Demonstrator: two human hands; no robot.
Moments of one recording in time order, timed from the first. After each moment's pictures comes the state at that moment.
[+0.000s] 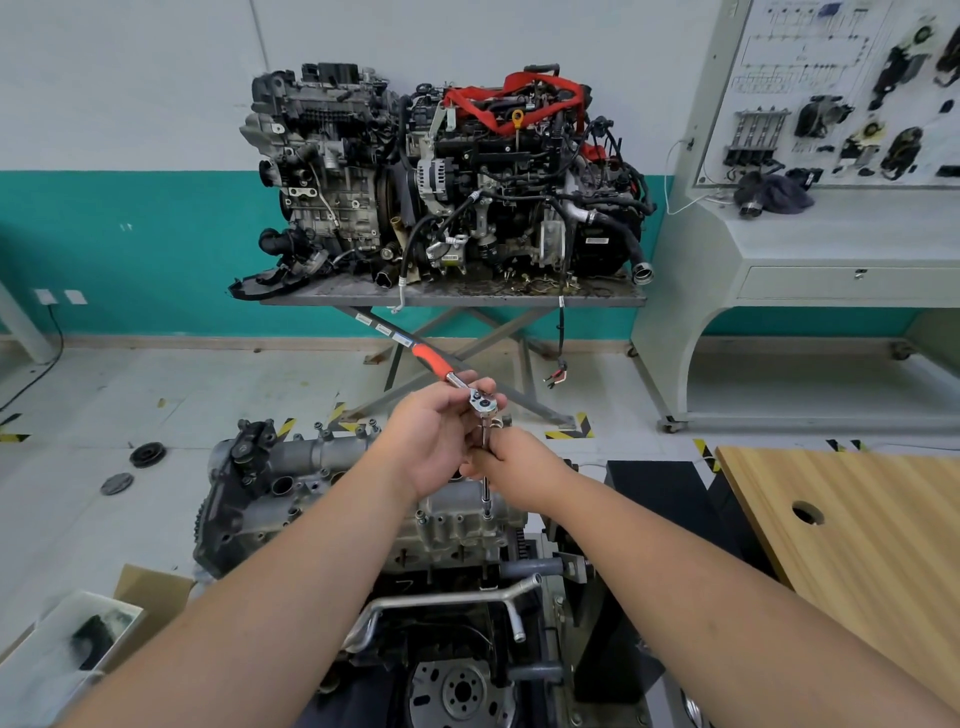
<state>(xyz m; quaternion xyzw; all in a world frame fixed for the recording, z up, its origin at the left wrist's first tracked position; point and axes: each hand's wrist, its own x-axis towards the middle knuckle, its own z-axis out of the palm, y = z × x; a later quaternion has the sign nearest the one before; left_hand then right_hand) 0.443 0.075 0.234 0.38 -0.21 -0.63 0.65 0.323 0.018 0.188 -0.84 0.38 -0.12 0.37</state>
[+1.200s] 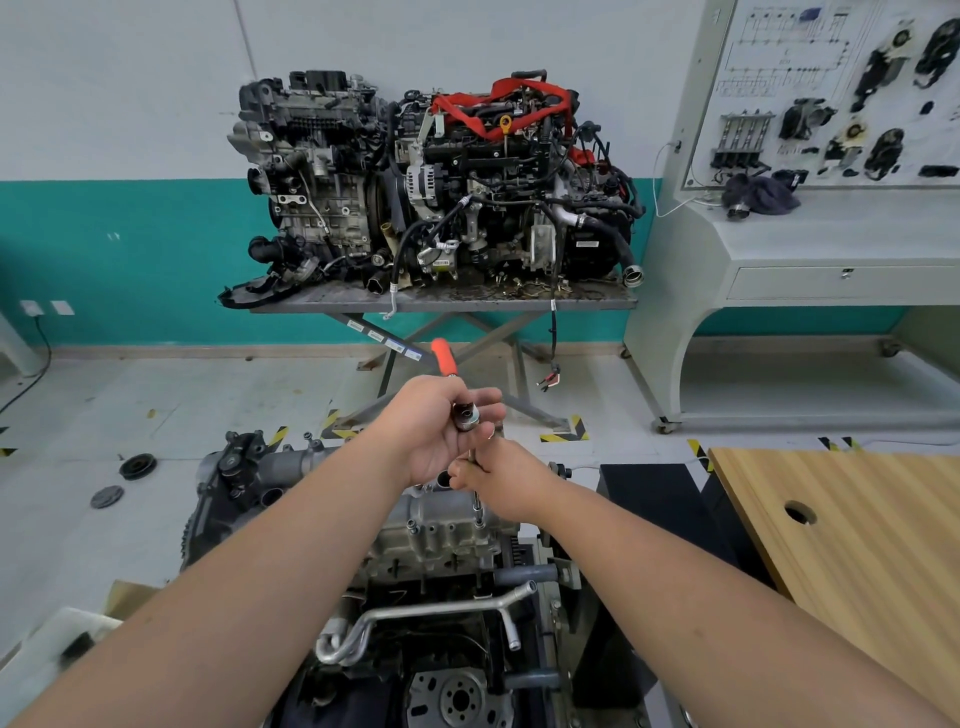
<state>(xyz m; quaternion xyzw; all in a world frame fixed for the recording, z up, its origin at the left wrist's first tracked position) 0.441 0.063 0.259 0.51 -0.23 -0.61 0.56 0.322 0.018 0.186 -0.86 0.35 -0.12 0.36</state>
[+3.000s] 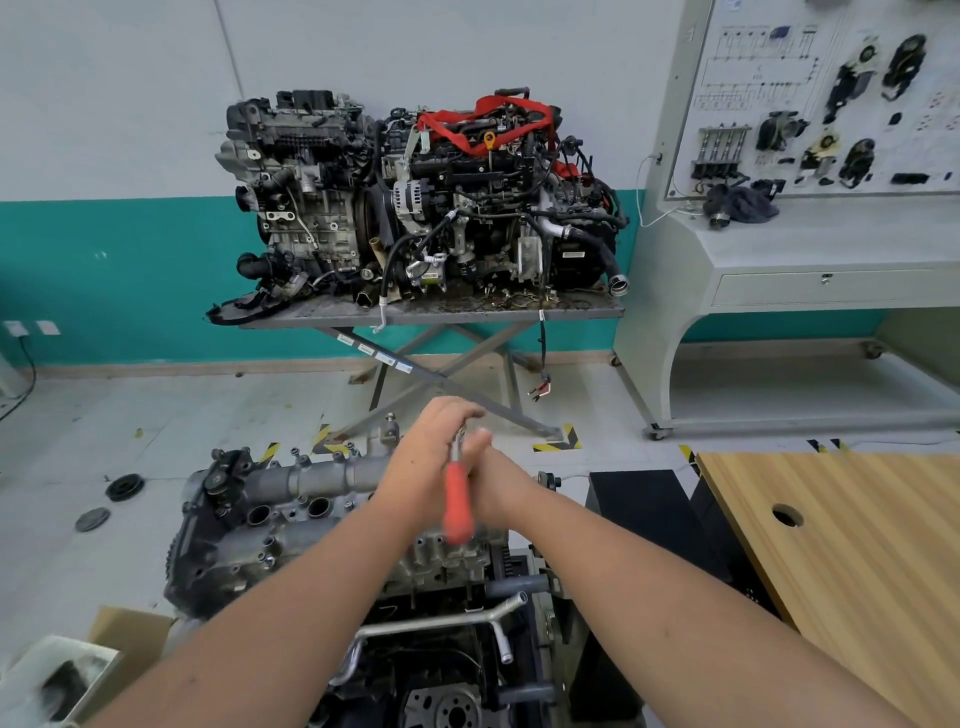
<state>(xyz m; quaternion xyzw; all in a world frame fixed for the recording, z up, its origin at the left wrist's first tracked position) 0.436 0.068 0.199 0.61 -0.65 -0.12 0.45 0.330 0.016 0.186 -0.78 0.42 -0.11 0.45</state>
